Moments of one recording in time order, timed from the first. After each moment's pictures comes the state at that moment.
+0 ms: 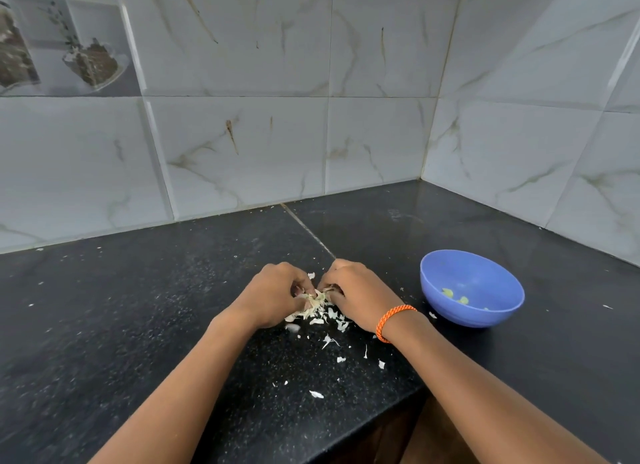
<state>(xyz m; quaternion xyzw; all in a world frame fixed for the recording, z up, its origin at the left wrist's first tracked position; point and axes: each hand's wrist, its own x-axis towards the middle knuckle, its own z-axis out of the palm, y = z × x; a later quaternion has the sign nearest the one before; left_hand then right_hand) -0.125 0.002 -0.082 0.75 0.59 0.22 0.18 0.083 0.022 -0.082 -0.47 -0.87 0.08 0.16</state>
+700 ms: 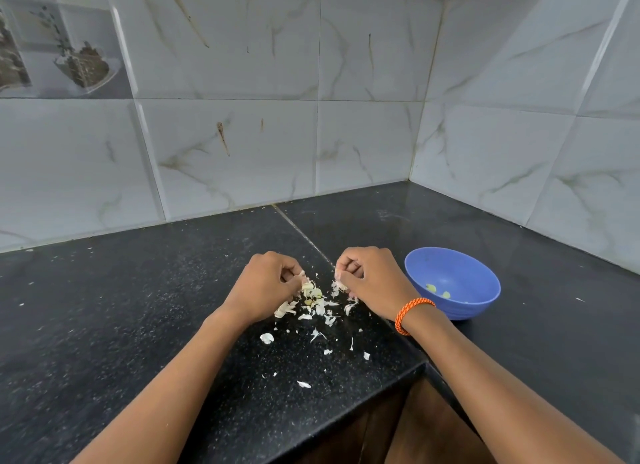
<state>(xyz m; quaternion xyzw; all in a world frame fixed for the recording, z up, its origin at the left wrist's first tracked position) -0.117 -0.007 -0.076 0.74 0.56 0.34 0.17 0.120 0.001 -0.056 -0.49 -0.79 0.17 0.32</state>
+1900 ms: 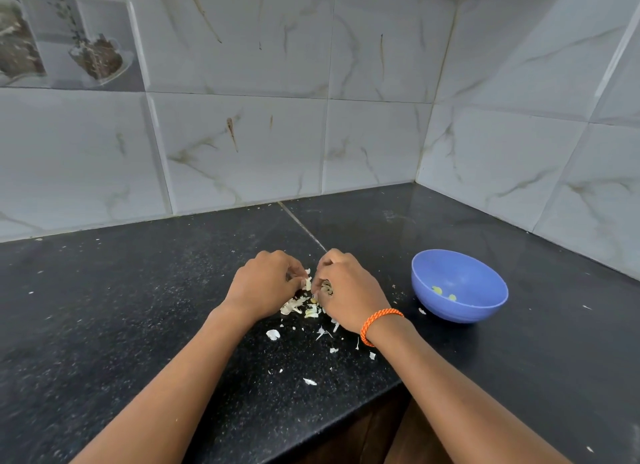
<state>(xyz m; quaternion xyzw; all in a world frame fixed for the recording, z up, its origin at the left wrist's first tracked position) -0.119 -0.010 -0.075 0.72 0.64 0.25 0.08 0.069 -0.012 -0.073 -0.49 -0.84 0.05 0.22</state>
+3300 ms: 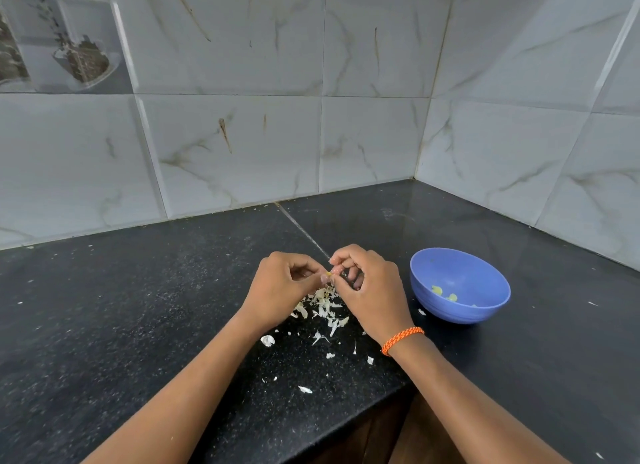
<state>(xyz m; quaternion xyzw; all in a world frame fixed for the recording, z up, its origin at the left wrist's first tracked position) -0.091 -0.017 -0.077 0.69 0.49 0.46 0.28 0.100 -0.008 -0.086 -0.45 -0.75 0.09 0.47</state>
